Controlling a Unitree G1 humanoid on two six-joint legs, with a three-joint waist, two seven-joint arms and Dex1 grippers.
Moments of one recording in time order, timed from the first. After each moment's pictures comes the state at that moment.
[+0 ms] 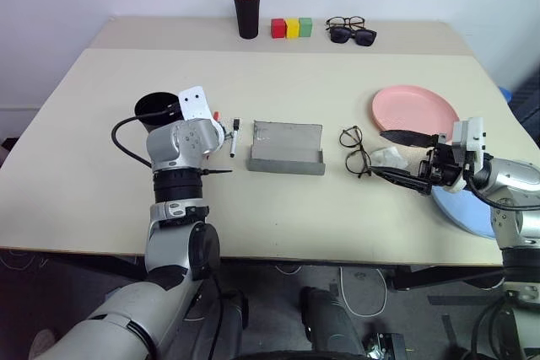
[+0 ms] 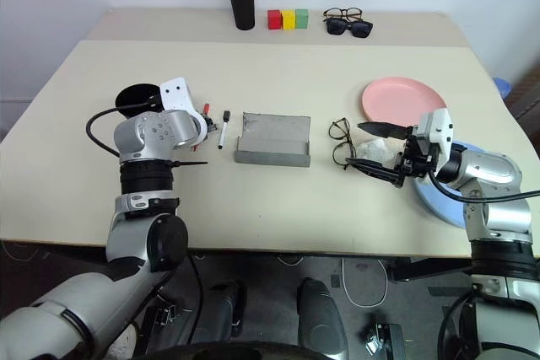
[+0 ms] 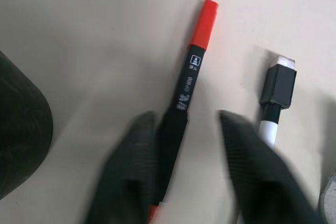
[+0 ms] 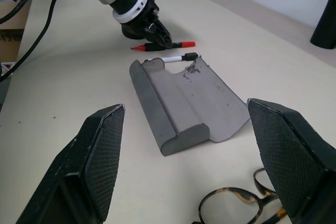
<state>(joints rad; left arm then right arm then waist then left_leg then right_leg) -0.97 0.01 0.43 0.34 -0.28 1.14 0.44 -0.35 -0.75 -0.21 0.20 0.52 0.05 1.33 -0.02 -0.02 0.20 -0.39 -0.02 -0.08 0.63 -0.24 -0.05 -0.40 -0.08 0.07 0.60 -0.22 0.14</state>
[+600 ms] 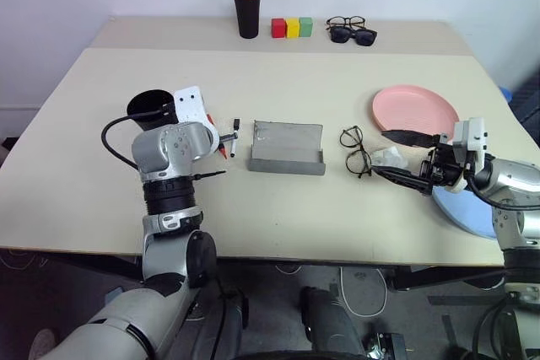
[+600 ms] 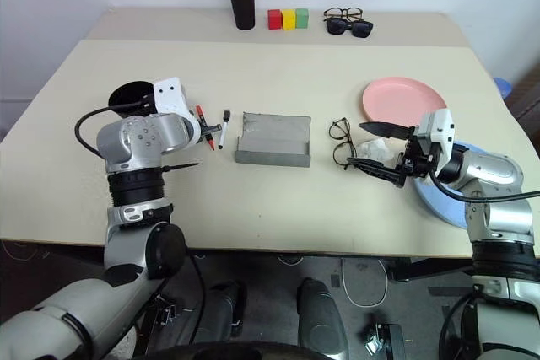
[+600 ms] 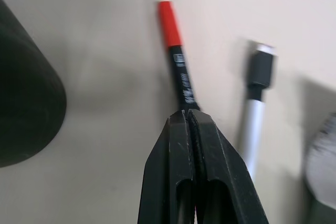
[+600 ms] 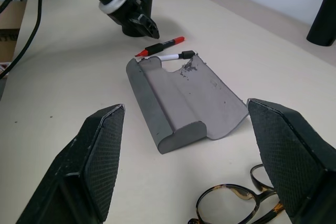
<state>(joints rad) -0.89 0.03 0.37 0.07 -0.29 1.33 0.30 -0.36 -0.75 -0.21 0.20 0.52 0.05 1.32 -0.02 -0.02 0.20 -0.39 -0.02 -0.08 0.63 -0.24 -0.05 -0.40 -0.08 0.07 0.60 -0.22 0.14</state>
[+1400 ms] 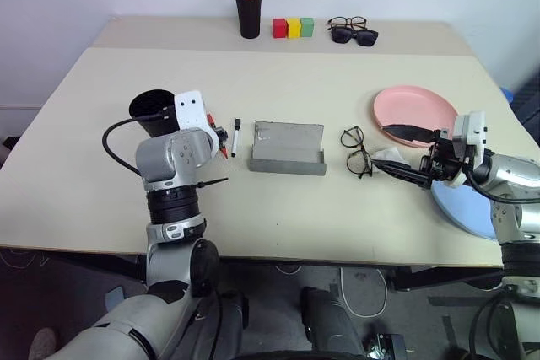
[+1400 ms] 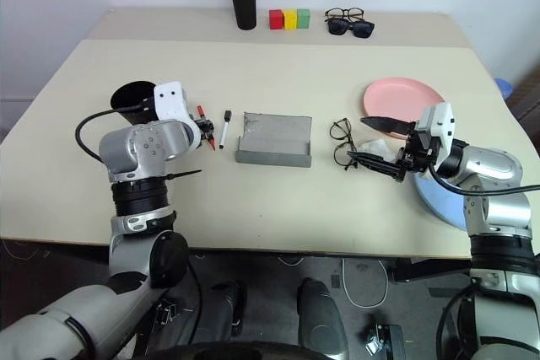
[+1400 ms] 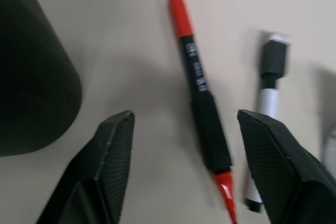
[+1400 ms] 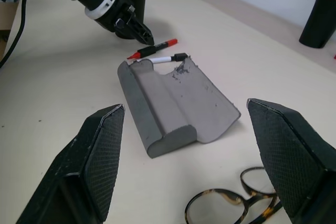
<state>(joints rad) -0.87 -0.02 0.39 0.10 -0.18 1.27 0.31 -0.38 -0.75 -0.21 0.24 0.51 0.04 1.31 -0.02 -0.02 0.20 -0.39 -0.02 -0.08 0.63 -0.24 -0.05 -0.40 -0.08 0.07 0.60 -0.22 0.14</state>
